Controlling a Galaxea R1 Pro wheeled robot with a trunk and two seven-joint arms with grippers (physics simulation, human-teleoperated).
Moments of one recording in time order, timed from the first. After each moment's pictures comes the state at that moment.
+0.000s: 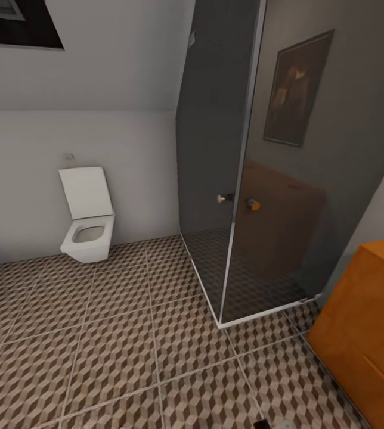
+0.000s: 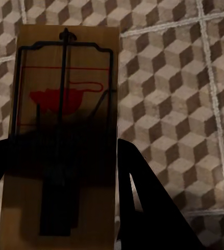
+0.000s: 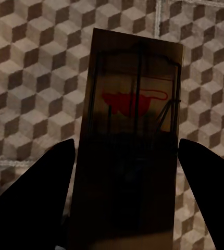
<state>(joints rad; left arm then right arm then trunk) -0.35 0.02 -1.32 -0.02 1.38 -0.28 0.20 -0.39 0.00 0.25 -0.02 0.12 -0.23 -0.04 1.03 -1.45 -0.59</state>
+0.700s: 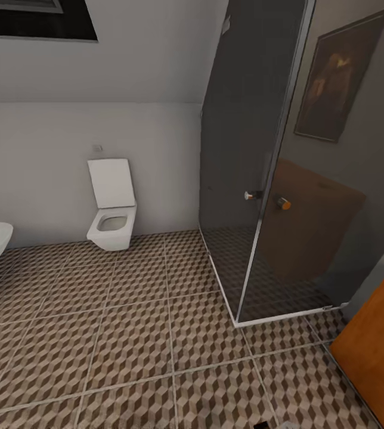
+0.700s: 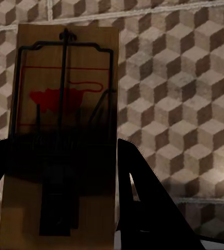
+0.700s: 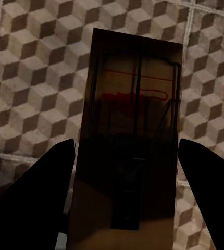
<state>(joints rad) -0.35 0.01 -1.32 -0.02 1.38 -0.28 0.20 -0.38 0.00 0.25 -0.02 0.12 -0.23 -0.04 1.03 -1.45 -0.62</state>
